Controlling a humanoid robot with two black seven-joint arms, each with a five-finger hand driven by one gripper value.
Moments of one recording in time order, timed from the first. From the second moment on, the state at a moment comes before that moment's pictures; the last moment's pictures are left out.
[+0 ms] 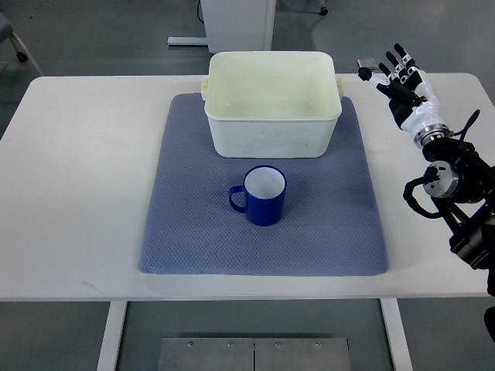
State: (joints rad) left arm -0.04 0.00 -0.10 -0.15 0.08 0.06 -0.04; right arm 0.76 -0.18 0.97 0.77 -0.44 -0.01 0.28
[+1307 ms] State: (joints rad) left arm -0.04 0.00 -0.10 -0.15 0.08 0.06 -0.04; right arm 0.80 -0.42 0.54 1.31 -0.69 0.07 0.34
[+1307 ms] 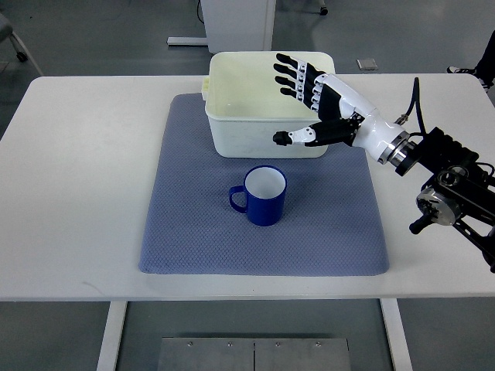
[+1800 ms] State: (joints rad) left arm -0.04 0.00 -0.10 -0.15 0.08 0.06 -0.04; right arm 0.80 -0.42 0.46 1.32 -0.74 0.07 0.35
